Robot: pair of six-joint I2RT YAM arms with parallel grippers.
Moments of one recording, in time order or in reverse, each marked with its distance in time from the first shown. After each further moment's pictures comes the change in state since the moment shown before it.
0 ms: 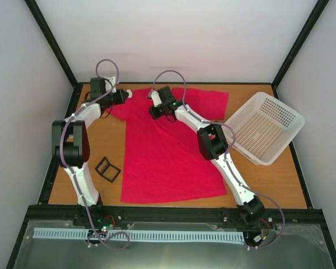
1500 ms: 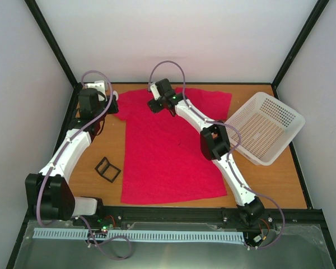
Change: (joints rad) left arm -0.098 -0.552 -0.280 -0.072 -0.377 -0.009; right arm 0.011 -0.102 0.024 -0.083 0.237 -0.139
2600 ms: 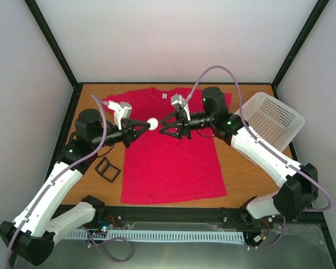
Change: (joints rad) left arm -0.329 -0.409 -0.087 -0.150 0.690 -0.028; right arm 0.003 -1.268 -1.232 0.330 -1.024 0.146
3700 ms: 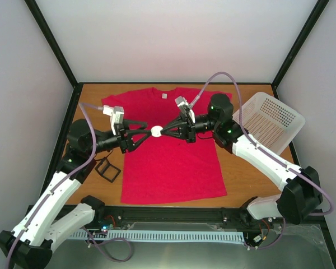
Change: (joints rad) left arm 0.000 -0.107 -0.132 0.285 0.017 -0.208; right arm 0.008 -0.049 -0.184 0.494 -0.080 0.361
